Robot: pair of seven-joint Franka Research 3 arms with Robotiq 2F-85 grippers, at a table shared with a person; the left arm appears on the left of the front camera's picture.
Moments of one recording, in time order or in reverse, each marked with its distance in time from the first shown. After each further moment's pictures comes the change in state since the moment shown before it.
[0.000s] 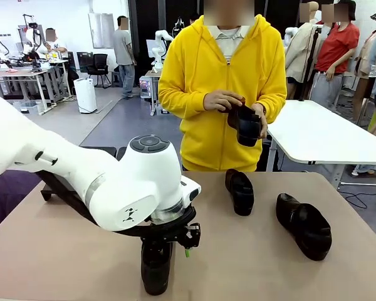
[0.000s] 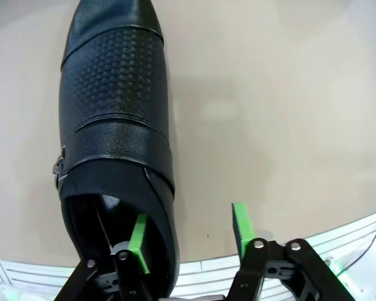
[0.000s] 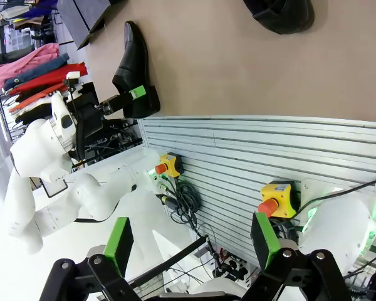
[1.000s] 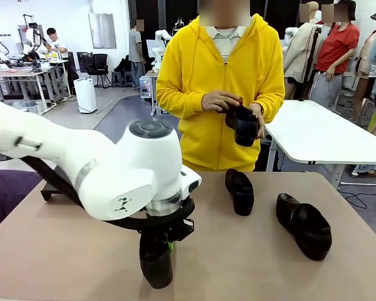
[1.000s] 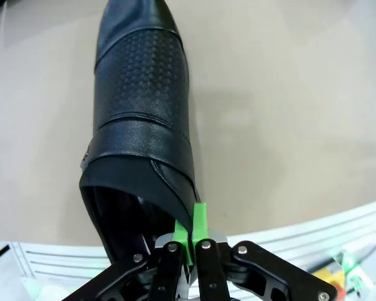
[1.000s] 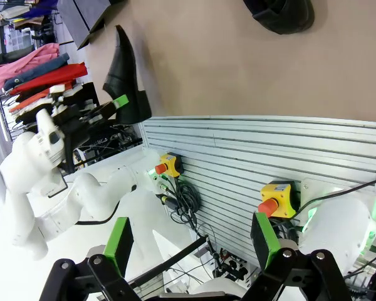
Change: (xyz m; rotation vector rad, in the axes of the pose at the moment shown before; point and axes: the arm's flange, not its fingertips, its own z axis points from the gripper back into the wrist) left arm -0.012 0.001 0.049 0.057 -0.052 -0.059; right arm 0.000 0.000 0.000 0.000 0.000 0.000
